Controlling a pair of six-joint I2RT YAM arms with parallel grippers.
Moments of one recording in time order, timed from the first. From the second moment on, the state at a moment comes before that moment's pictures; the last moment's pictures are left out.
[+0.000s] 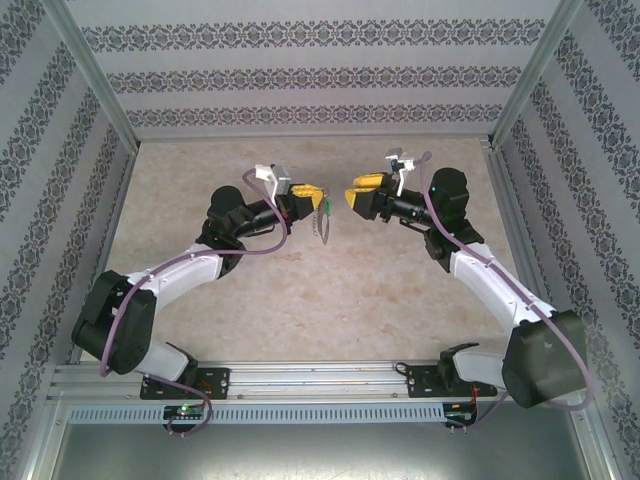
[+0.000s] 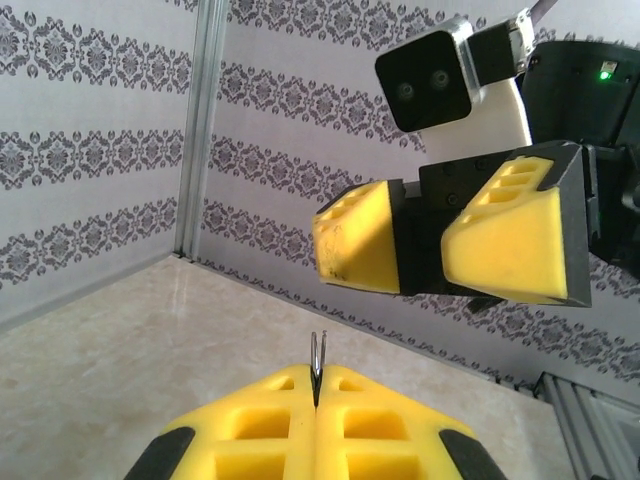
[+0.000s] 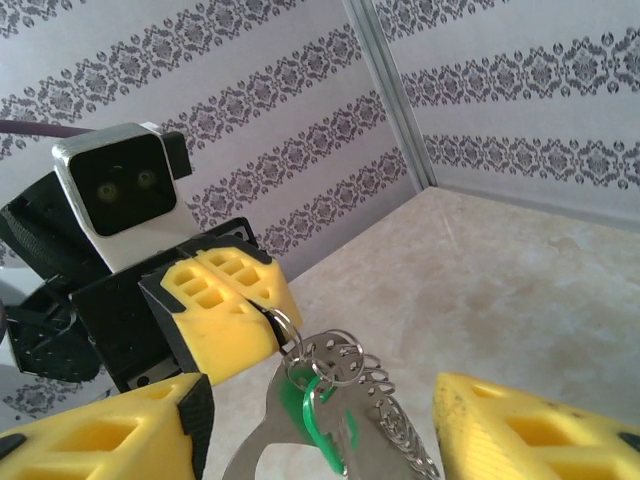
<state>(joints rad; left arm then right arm) -0.45 1.47 0.82 0.80 0.68 -0.31 0.27 1.26 0.85 0.38 -0.89 0.43</state>
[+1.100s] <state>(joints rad) -0.42 1.54 0.82 1.02 0.77 -0.59 0.33 1.45 0.90 0.64 -0.96 0.58</state>
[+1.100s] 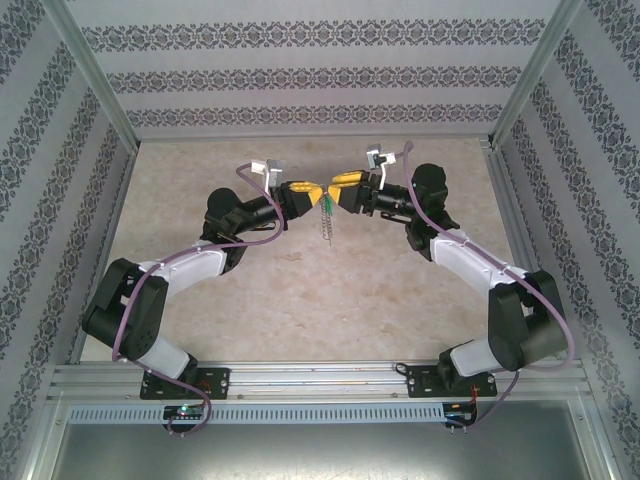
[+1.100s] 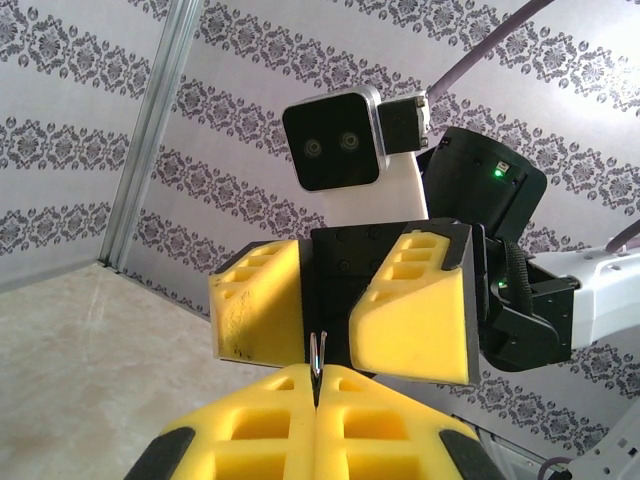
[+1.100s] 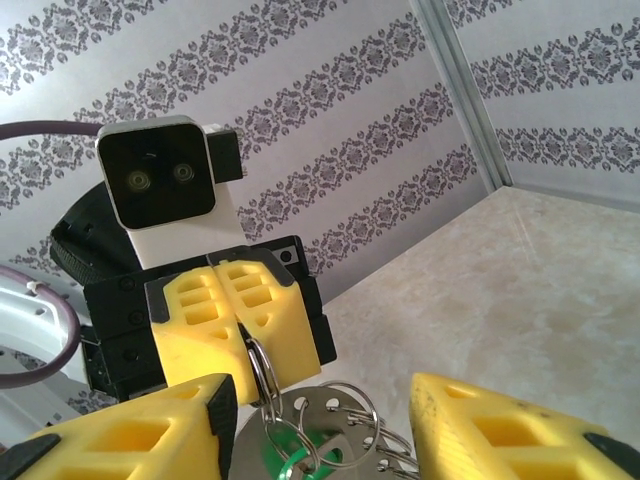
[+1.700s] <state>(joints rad) -0.42 1.54 0.82 1.02 0.77 -0.59 0.35 1.48 0.92 0.67 -1.01 0.59</state>
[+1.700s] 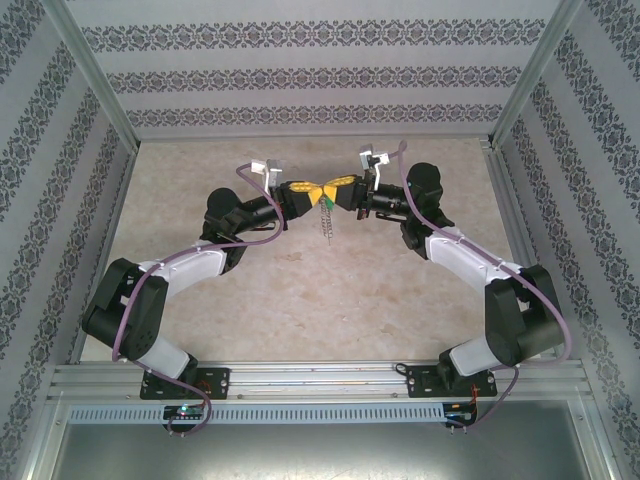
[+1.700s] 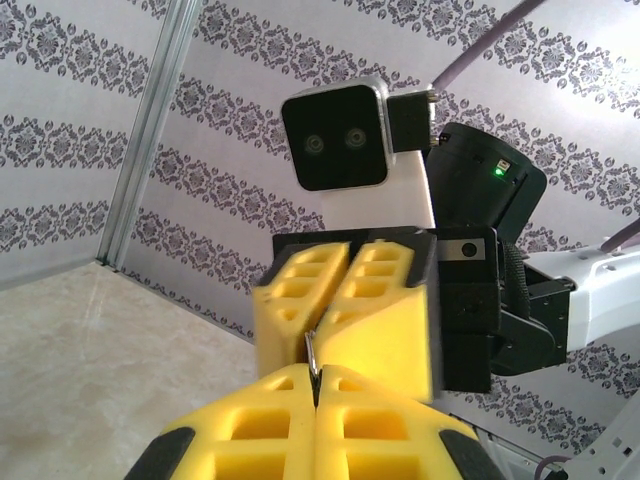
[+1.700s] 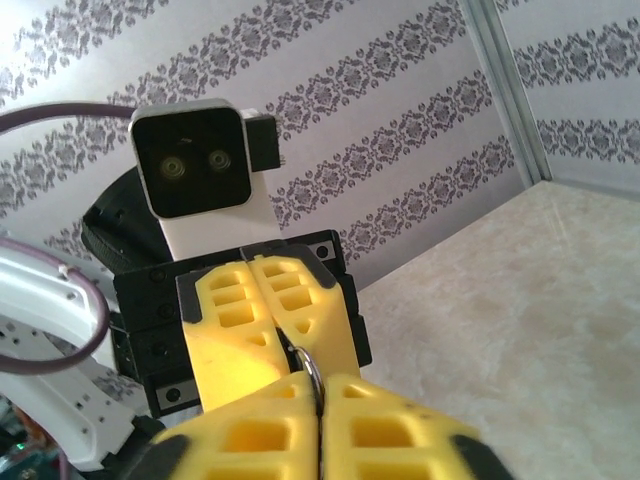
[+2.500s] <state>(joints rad) -0.37 1.42 0.90 0.65 0.73 -0.38 0.34 1.38 1.01 0.09 -0.81 0.21</state>
